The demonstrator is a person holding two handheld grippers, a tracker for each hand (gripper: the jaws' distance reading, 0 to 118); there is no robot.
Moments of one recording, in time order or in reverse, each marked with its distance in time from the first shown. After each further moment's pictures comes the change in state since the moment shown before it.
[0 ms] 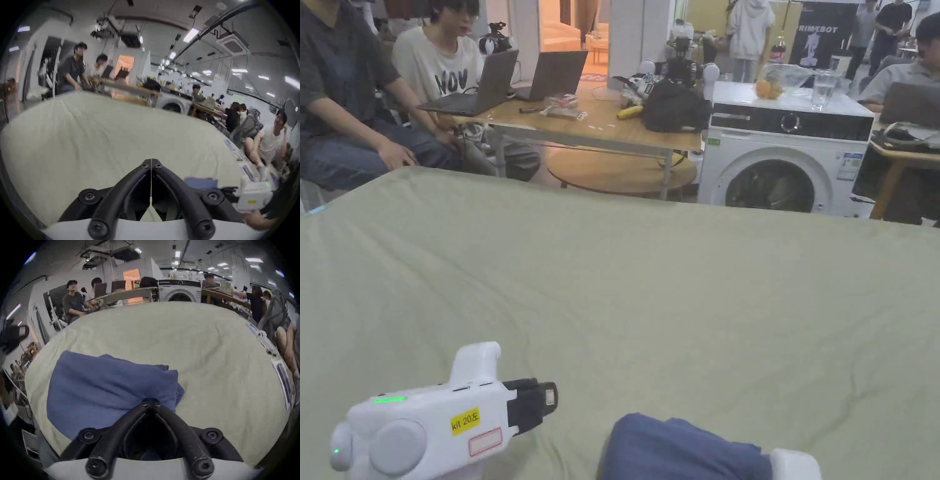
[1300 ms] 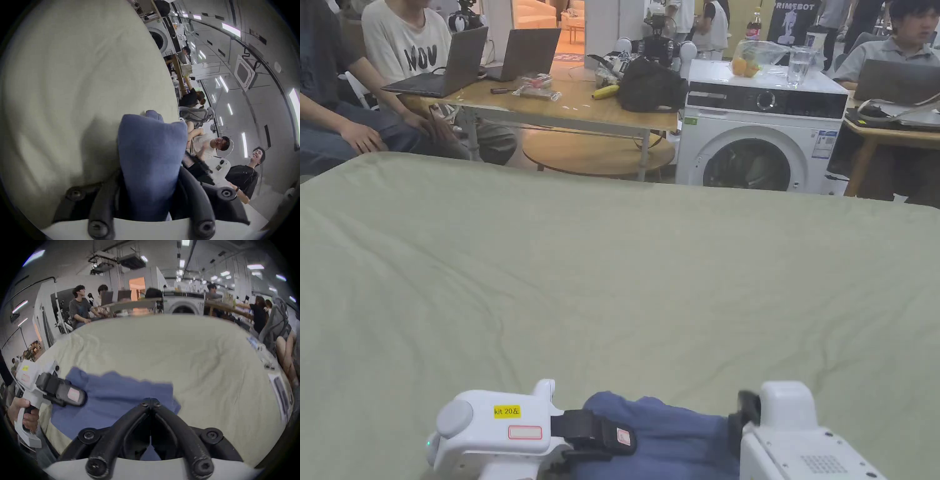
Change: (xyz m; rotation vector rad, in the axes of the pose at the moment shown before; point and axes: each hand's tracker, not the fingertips) left arm -0.018 -0.042 -0.123 -0.410 -0.430 0.430; right arm -0.009 0.038 0.047 0.400 -0.088 0.134
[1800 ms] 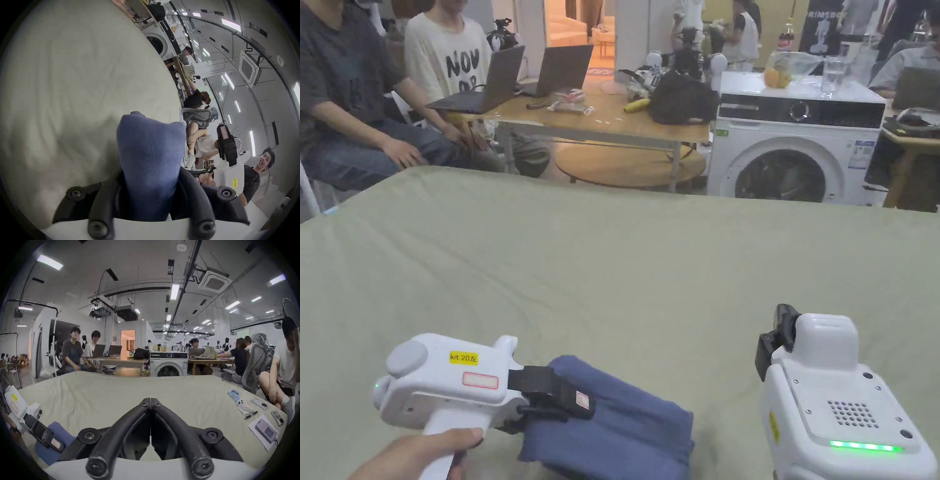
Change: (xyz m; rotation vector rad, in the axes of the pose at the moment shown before) left arm 0.037 0.031 0.124 0.055 0.153 -0.021; right arm -0.032 0.057 0.000 0.309 -0.041 -0.039
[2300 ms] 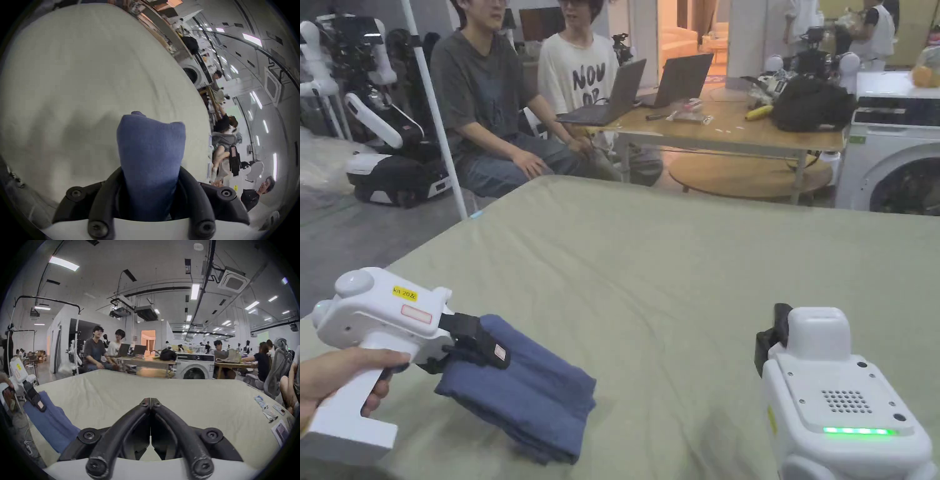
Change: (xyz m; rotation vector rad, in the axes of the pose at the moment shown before) left arm -0.049 0.028 0.189 0.177 0.369 0.120; right arm -0.143 0.003 -0.034 -0.035 0.252 0.008
